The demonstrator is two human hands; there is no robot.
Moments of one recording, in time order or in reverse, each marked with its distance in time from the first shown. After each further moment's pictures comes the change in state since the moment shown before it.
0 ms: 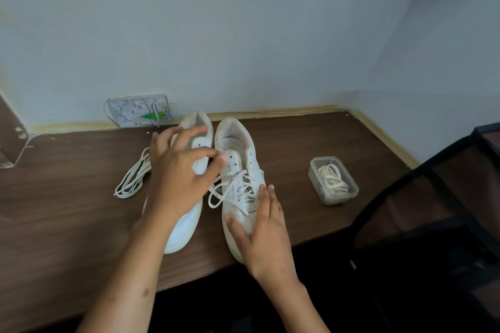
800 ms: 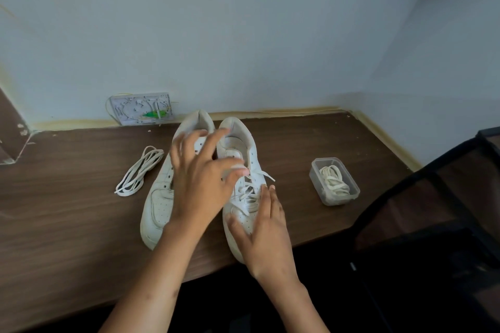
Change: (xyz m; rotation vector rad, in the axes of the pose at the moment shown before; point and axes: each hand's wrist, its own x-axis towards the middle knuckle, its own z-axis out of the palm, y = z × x) left_hand -0.006 0.020 0.026 0.198 0.071 0.136; right_hand 0.000 -0.001 -0.001 -0.009 -0.007 0.010
